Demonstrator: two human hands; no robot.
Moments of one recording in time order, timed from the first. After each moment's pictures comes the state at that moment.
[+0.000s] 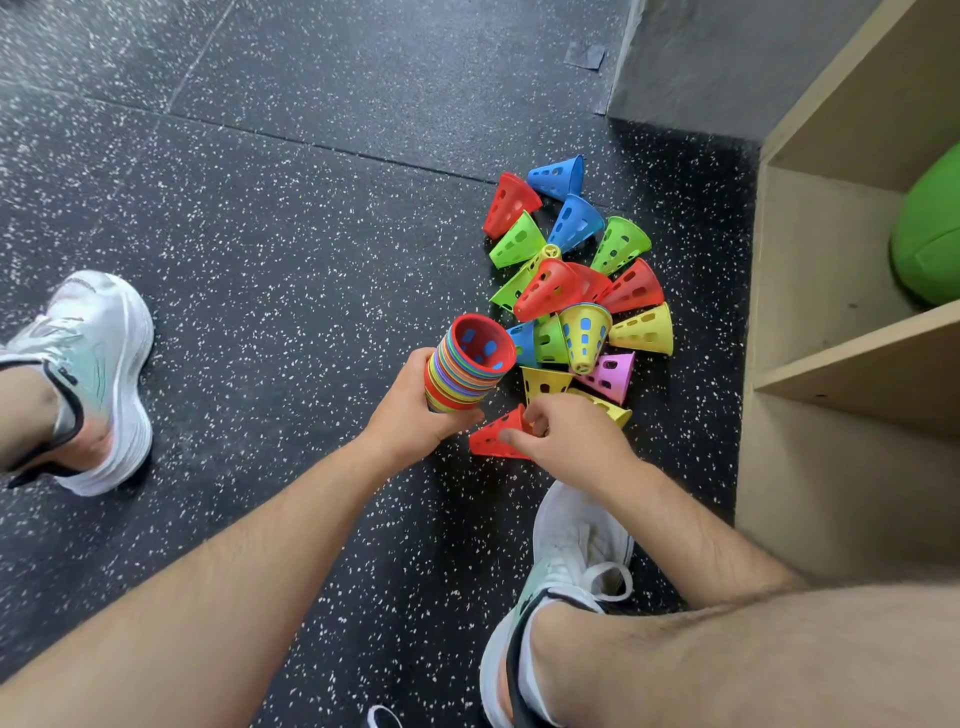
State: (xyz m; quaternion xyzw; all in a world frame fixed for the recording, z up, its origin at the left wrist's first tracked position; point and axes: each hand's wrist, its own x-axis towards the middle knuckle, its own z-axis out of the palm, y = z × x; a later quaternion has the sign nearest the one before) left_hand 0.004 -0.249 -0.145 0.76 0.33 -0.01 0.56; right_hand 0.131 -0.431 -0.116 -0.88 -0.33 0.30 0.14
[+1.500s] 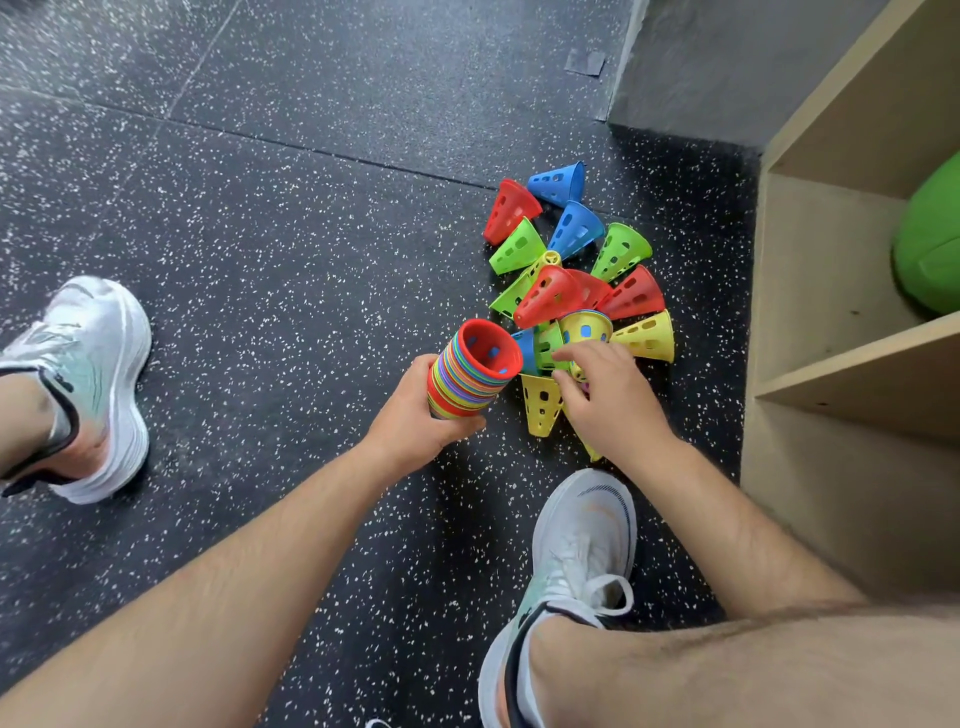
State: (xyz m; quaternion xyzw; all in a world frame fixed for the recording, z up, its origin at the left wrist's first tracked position) left_hand 0.008 -0.252 -0.140 0.77 0.33 -0.02 0.55; right_hand 0.177 -0.439 -0.115 -0.88 -0.37 0.15 0.25
